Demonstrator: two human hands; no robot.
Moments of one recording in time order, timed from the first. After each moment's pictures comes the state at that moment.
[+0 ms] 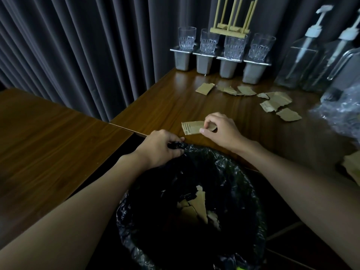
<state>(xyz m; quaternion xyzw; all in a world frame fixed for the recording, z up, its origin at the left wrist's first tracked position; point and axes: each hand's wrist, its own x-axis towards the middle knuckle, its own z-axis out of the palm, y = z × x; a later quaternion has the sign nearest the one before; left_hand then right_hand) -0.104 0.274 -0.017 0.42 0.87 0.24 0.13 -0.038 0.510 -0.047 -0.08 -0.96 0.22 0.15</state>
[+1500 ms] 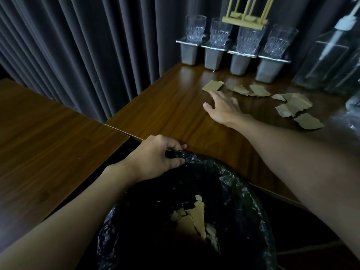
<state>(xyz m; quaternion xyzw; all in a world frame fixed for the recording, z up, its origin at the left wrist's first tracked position) -0.114 0.272 -0.021 0.42 0.84 0.30 0.18 -0.140 0.555 -0.039 -0.21 -0.97 0.12 0.07</state>
